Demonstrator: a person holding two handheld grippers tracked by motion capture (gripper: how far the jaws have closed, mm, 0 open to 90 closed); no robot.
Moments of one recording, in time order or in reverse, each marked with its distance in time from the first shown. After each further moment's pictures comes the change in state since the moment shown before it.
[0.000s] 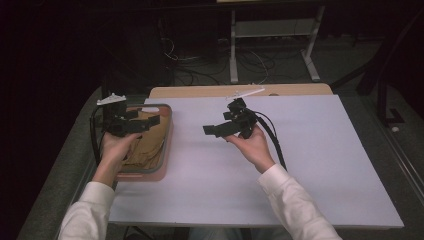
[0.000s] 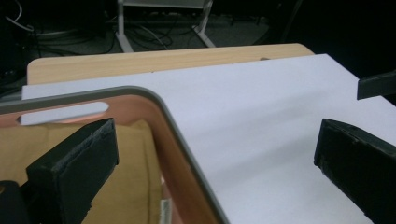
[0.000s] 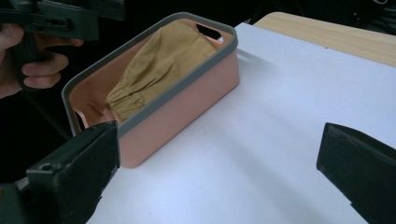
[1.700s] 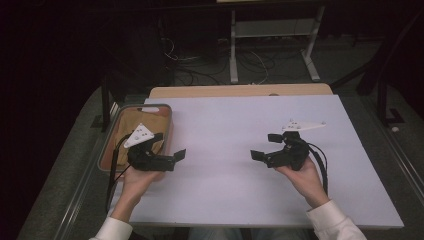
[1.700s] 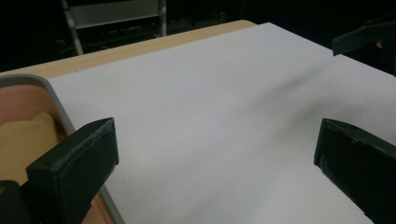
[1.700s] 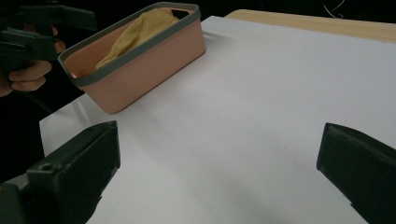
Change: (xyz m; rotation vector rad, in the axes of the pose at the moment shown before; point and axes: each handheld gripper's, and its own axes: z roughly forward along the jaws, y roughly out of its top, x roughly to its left) left arm -0.078 -0.067 -0.001 -0.029 -0.117 0.220; right arm -0.034 -0.103 -0.096 -0.107 -0.049 -0.004
